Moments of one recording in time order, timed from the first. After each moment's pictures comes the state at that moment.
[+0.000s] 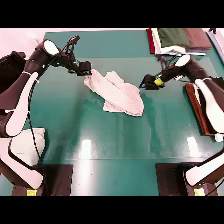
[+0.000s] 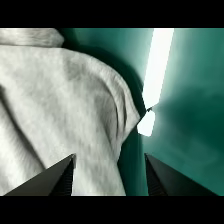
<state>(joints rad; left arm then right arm) -0.19 -1.79 1.83 1.03 -1.14 -1.44 0.07 -1.79 1.54 -0.94 1.17 1.41</state>
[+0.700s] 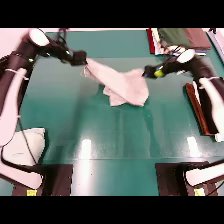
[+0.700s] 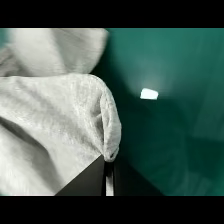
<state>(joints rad) -0.19 -1.63 1.88 1.10 -1.13 -1.46 0.07 -1.59 1.54 -0.95 1.02 1.33</state>
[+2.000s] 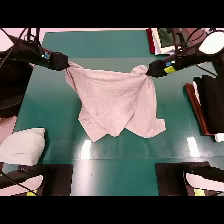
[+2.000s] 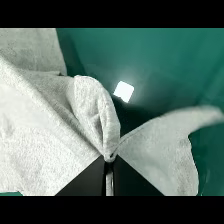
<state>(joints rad) -0.19 -1.27 1.59 1.27 -1.17 -1.45 0.22 -1.33 1.54 -1.17 1.23 1.46</state>
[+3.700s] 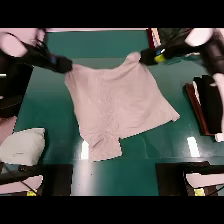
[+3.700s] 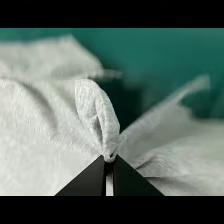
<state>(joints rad) -0.19 -1.35 1.52 1.28 -1.08 -1.43 0.25 -1.52 1.72 -1.18 1.15 1.53</state>
